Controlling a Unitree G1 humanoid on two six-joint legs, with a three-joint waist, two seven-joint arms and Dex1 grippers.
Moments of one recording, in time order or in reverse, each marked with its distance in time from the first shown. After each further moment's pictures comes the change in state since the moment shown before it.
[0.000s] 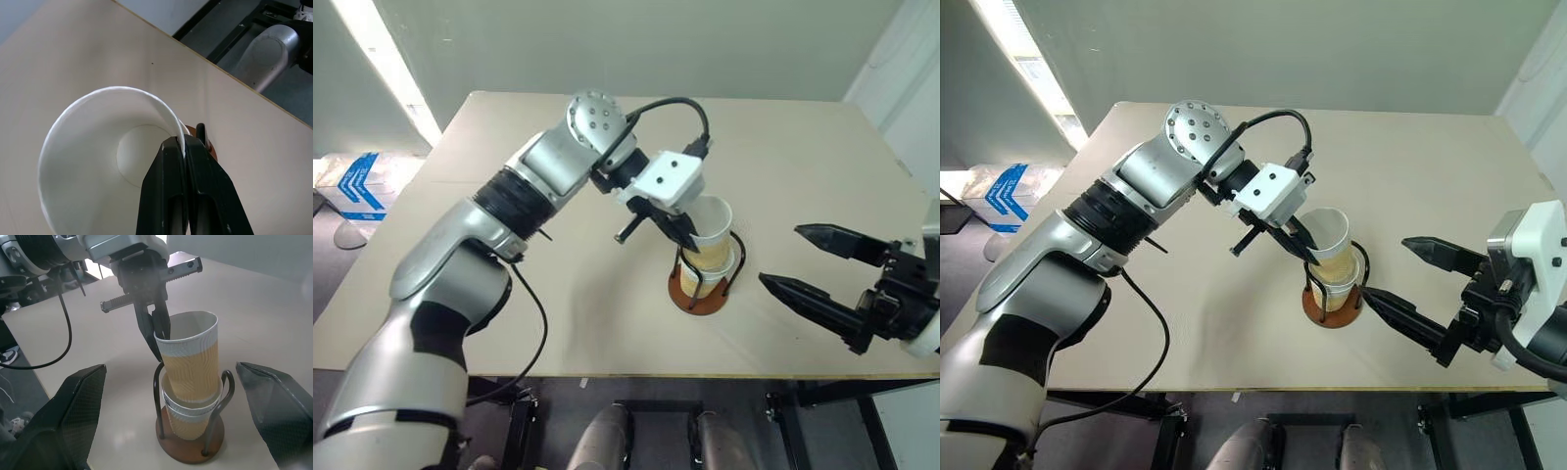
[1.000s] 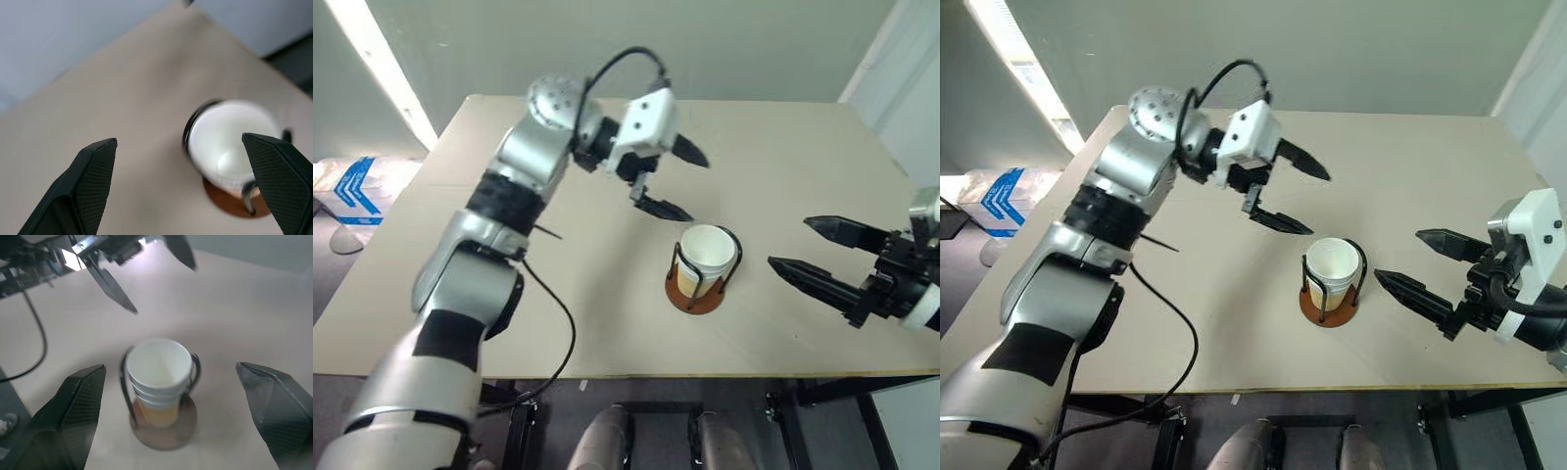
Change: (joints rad) left arm 0.178 -0.031 0.414 0.071 0.157 0.182 0.190; right arm -0.082 -0.037 0.176 0.175 -0.200 -0.016 0.102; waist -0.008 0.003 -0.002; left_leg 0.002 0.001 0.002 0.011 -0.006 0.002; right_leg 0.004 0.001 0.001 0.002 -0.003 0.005
